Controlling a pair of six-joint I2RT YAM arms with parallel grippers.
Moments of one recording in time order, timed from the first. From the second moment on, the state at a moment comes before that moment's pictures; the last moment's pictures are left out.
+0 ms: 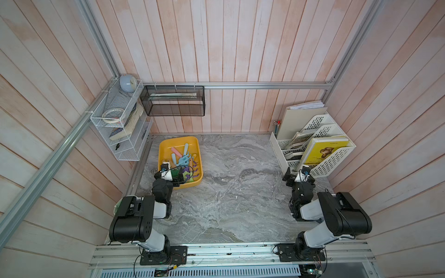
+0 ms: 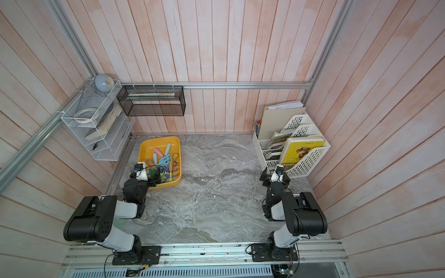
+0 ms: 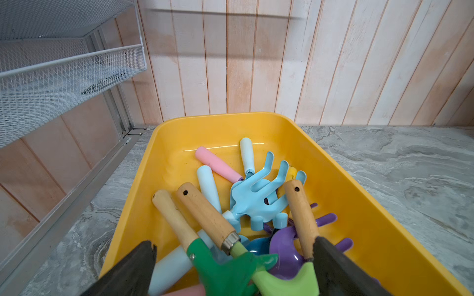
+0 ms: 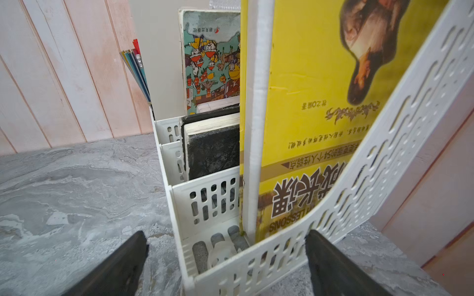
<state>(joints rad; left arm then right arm) 0.03 1.55 0.26 1.14 0.06 0.01 0.03 1.57 0.17 1.32 0.30 0.05</state>
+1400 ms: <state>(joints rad) -0.21 1.19 0.23 1.15 -0.41 -0.02 0.23 1.16 0.34 0.99 0.28 0.19</state>
